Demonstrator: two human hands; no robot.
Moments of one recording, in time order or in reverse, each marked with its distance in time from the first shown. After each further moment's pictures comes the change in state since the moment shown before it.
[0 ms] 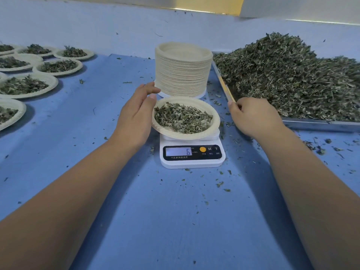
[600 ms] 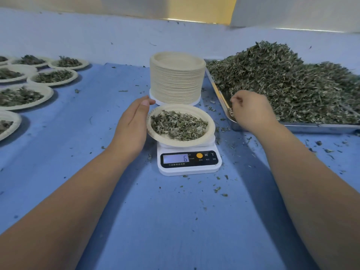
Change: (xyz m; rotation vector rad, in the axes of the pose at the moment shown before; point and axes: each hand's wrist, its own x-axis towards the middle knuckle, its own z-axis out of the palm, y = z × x) left_hand 0.003 -0.002 0.000 0.015 0.028 -0.162; right_hand 0.022 0.010 -0.008 0.140 0.126 0.029
